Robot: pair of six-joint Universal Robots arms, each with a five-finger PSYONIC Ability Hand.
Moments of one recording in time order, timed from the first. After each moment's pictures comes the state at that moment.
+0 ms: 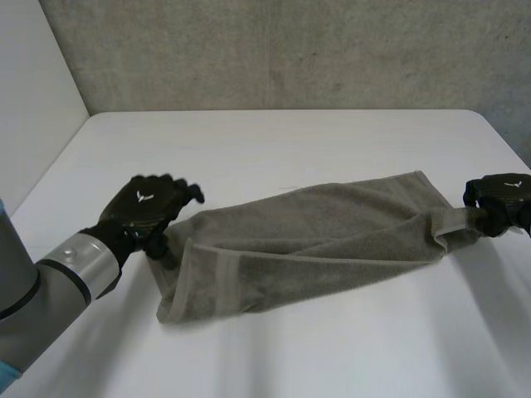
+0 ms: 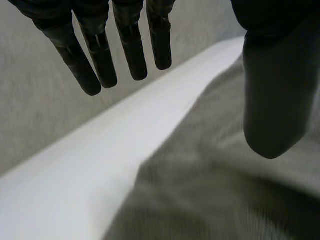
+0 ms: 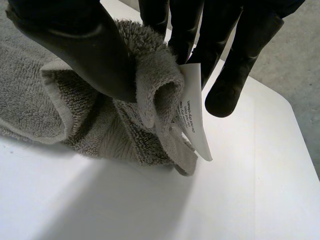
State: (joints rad) left arm 4.42 -1.69 -1.87 3.33 -1.22 3.41; right arm 1.46 -1.21 1.58 0.09 1.21 2.70; left_hand 0.51 0.51 0.49 0.51 0.48; right_hand 1.33 1.31 1.31 1.34 1.16
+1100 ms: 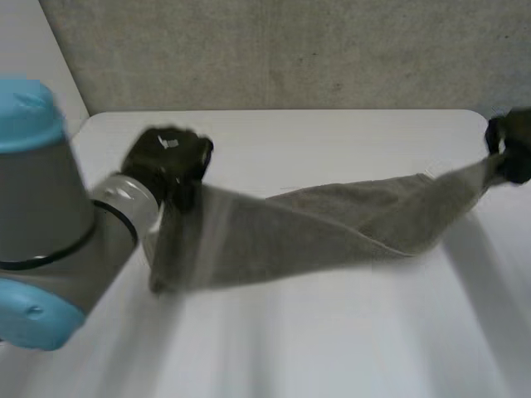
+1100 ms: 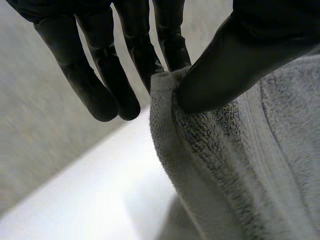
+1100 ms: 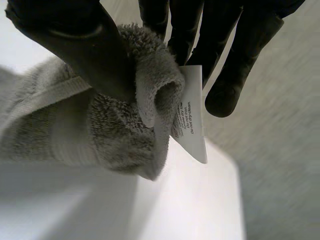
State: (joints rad) left arm 4.15 -1.81 -1.41 3.05 -1.63 3.41; right arm 1.50 -1.47 1.52 0.16 1.21 2.70; left_hand 1.42 1.50 1.53 1.51 1.47; right_hand 1.33 1.31 1.31 1.34 1.16
